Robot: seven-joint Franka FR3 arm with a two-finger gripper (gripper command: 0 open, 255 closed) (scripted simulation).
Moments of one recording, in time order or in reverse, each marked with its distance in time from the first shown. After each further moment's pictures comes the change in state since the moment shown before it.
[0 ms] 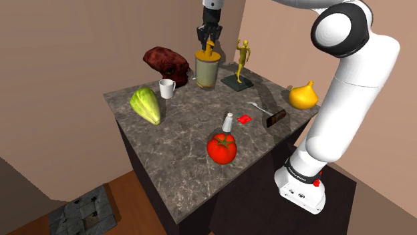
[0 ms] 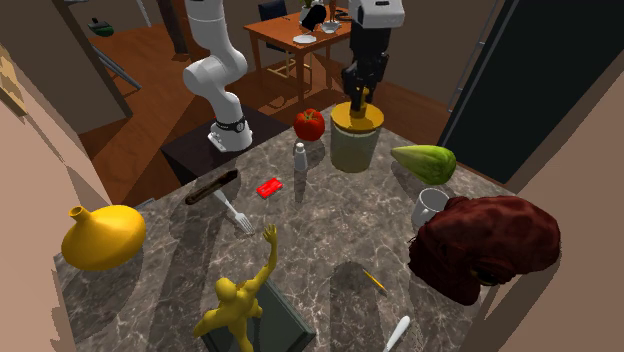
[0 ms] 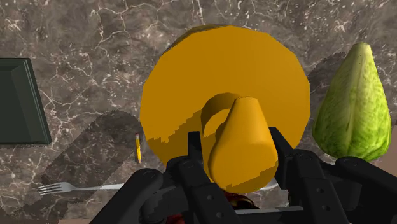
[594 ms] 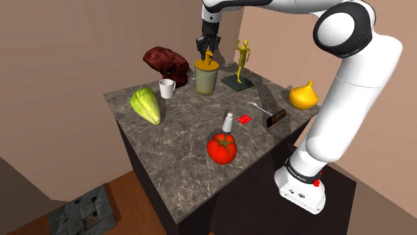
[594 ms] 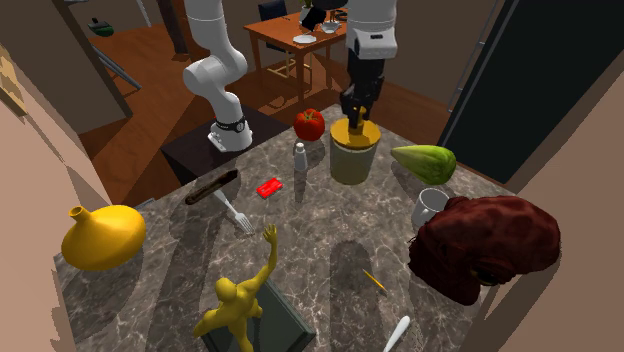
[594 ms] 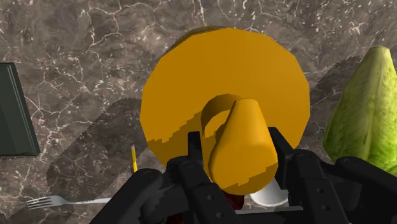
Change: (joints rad) arm 0.000 -0.016 0.000 -0.144 -0.001 0.128 0.001
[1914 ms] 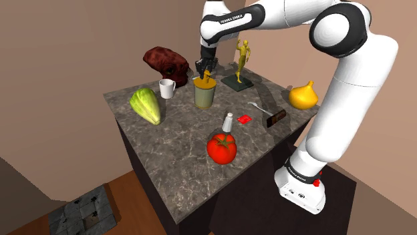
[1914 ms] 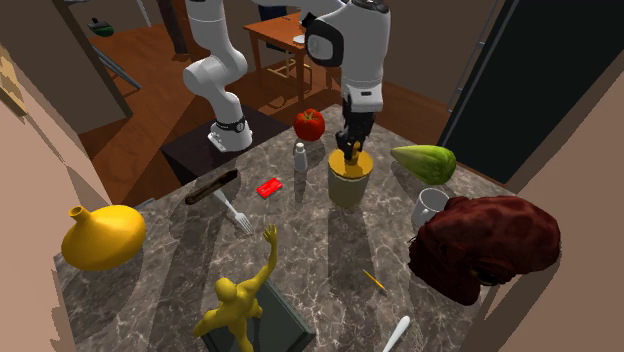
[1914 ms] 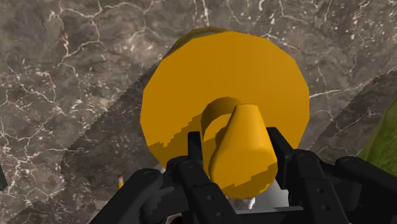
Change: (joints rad) arm -0.001 0.026 0.000 -0.234 0.001 0.260 0.000
